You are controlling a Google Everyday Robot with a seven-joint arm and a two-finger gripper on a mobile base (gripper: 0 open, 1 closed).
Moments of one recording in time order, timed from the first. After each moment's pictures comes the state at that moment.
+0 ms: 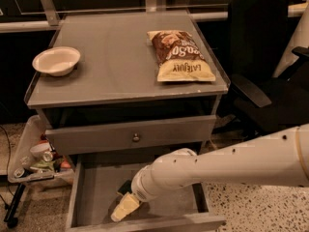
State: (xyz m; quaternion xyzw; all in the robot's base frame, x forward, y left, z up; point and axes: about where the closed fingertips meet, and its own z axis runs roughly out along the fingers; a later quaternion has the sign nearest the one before) arm 0.427 0.066 0.541 -0.47 0.84 0.21 0.20
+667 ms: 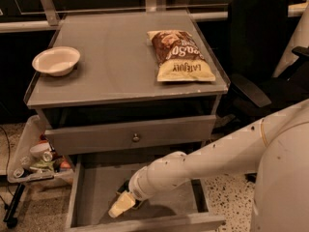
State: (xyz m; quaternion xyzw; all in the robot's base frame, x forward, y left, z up) arm 0.448 0.078 0.501 -0.44 0.85 0.21 0.20
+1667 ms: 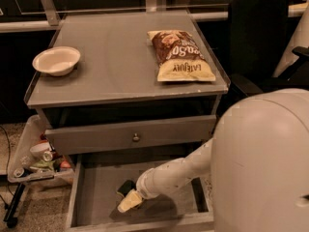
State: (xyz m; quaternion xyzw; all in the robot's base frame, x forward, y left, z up) arm 0.480 0.055 0.442 -0.42 0.86 0.19 0.22
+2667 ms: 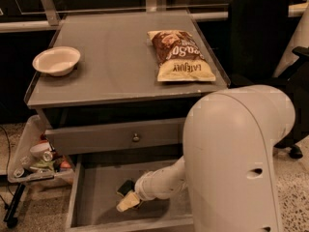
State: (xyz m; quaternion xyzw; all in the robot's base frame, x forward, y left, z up) arm 0.494 0.063 0.412 -0.41 0.86 0.18 0.25
